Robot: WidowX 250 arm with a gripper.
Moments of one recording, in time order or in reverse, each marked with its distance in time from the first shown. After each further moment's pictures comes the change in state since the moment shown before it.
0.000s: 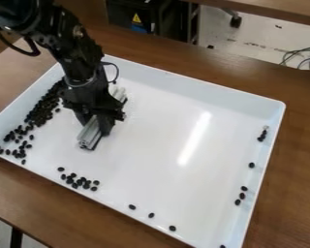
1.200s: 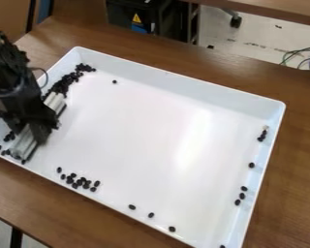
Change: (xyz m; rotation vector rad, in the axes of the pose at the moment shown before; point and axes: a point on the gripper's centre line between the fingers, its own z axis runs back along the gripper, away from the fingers) arm -0.049 0.093 0.017 0.090 -0.001 0.113
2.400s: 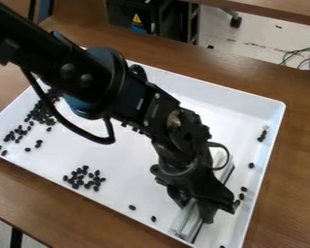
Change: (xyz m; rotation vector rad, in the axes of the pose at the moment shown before) arm -0.058 -0.254 0.011 -0.311 -0.006 -0.236
